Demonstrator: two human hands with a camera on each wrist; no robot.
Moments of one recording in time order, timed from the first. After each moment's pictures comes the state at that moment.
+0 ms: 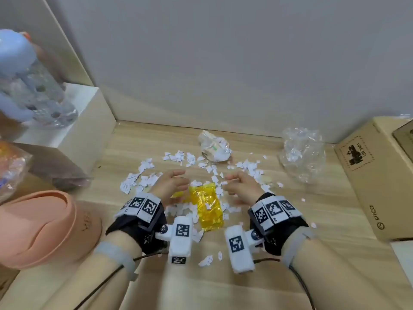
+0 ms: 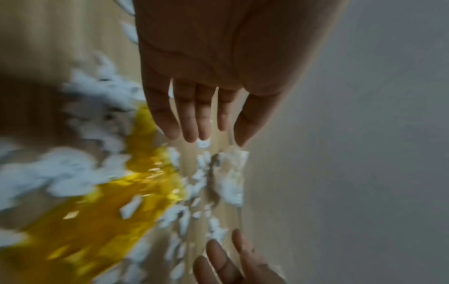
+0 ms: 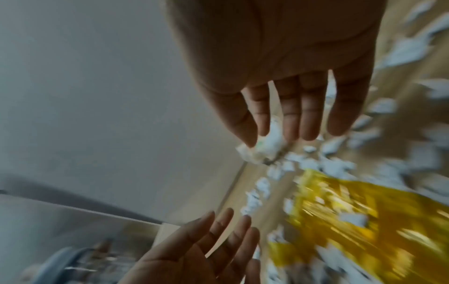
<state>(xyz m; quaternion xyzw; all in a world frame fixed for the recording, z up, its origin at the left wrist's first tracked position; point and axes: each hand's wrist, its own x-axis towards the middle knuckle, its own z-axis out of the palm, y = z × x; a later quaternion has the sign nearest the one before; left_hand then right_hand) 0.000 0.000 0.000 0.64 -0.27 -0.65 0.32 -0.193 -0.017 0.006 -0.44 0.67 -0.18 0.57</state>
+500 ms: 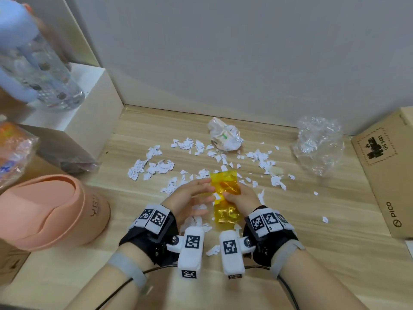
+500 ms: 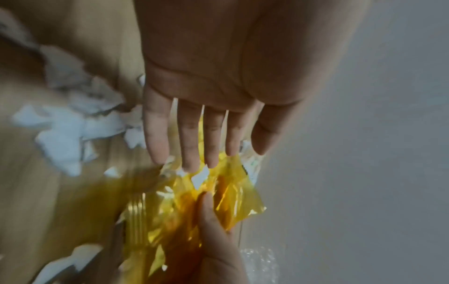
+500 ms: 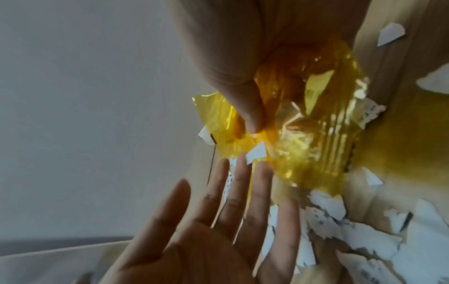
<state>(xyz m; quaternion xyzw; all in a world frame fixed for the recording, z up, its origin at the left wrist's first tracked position) -0.015 0.035 -0.011 0.55 -0.22 -0.74 0.30 -0.175 0.014 -0.030 -0.38 0.65 -0.21 0.62</state>
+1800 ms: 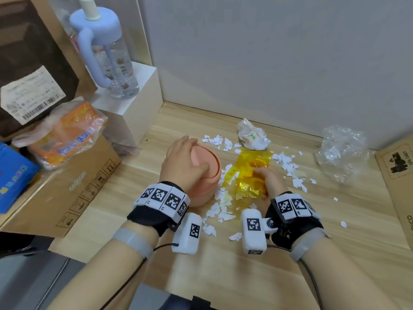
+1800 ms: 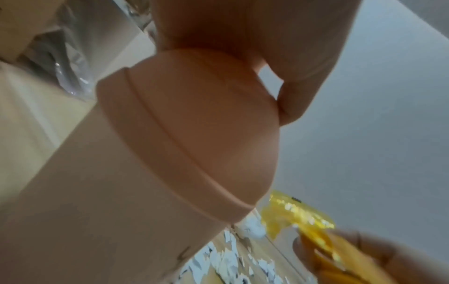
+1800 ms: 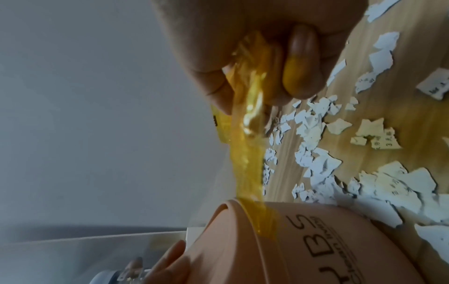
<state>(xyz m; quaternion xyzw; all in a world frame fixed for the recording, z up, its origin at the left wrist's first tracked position) 0.053 0.055 0.036 0.74 -0.55 -0.28 0.26 -0.152 0.016 0.013 -0.32 0.65 -0.31 0.61</state>
